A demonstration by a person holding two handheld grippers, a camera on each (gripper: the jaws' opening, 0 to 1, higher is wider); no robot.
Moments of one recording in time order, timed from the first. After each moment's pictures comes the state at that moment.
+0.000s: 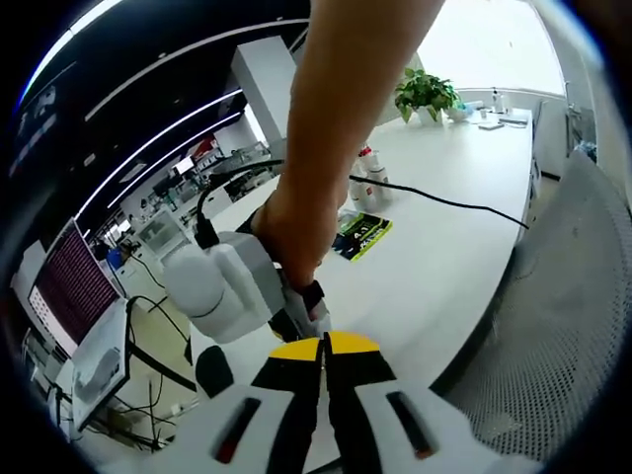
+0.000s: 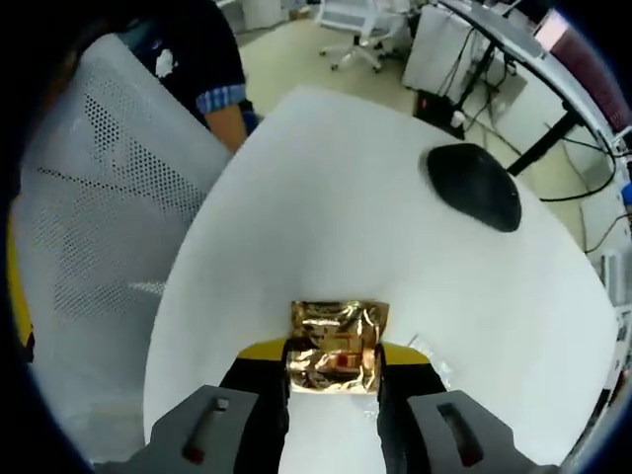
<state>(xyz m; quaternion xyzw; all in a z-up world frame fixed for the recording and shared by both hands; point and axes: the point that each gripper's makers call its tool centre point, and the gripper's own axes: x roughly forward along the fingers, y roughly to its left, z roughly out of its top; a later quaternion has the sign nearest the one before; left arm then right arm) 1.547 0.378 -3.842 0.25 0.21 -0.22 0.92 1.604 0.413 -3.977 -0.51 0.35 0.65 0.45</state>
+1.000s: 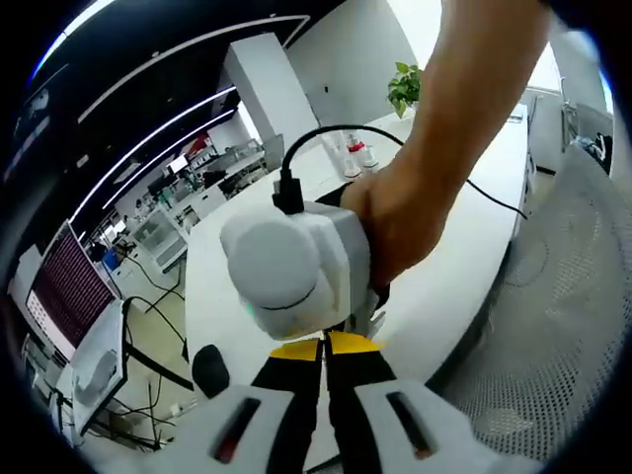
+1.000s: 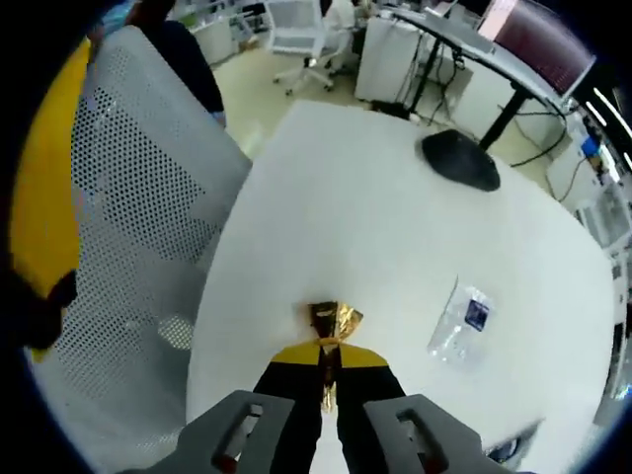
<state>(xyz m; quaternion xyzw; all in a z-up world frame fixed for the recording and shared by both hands) 1.542 0.373 -3.846 0.26 0.22 -0.24 0.91 1.577 0.371 -3.980 -0.41 0.37 0.60 0.58</state>
